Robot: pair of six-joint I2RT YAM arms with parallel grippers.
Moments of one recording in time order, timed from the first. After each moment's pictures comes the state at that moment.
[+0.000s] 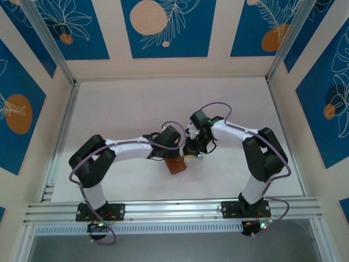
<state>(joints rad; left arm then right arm) -0.88 1.78 1.02 -0.28 -0.01 -0.74 0.55 1.72 1.06 -0.73 -0.55 0.47</state>
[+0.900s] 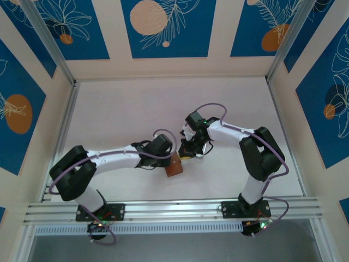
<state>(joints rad) -0.93 1.56 0.83 -0.35 -0.01 -0.77 0.60 1.74 1.08 -0.72 -0.60 0.47</state>
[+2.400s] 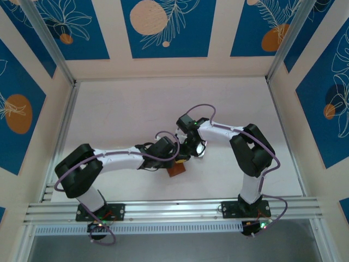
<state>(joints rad) -0.94 1.62 0.83 -0.27 -0.03 -0.82 0.68 1.83 1.16 -0.77 -0.54 0.48</state>
